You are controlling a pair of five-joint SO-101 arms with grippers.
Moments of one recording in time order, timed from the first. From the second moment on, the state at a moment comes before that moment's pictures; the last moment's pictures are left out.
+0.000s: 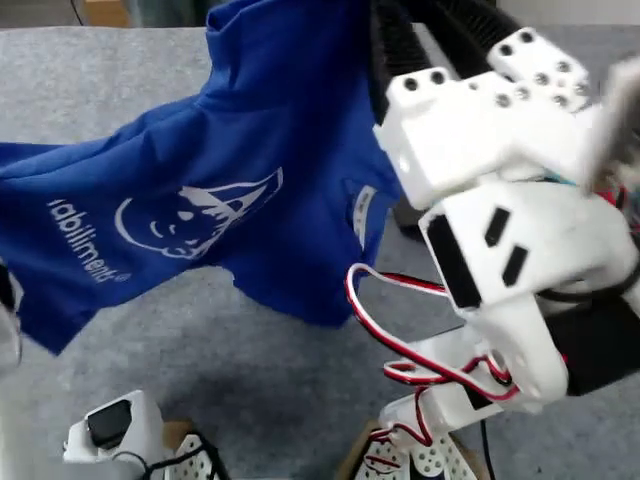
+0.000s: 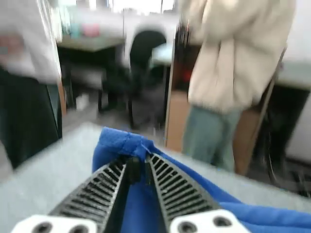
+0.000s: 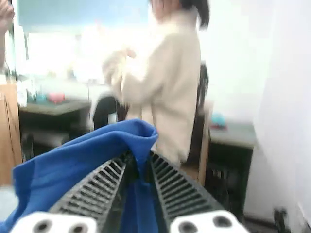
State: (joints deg) left arm -31.4 -40.5 -42.2 92.5 0.0; right arm -20.5 2.6 -94.2 86.7 0.5
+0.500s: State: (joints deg) left arm -31.5 -43.5 -51.1 88.7 -4.5; right arm -20.5 -1.9 -94.3 78.5 1.8
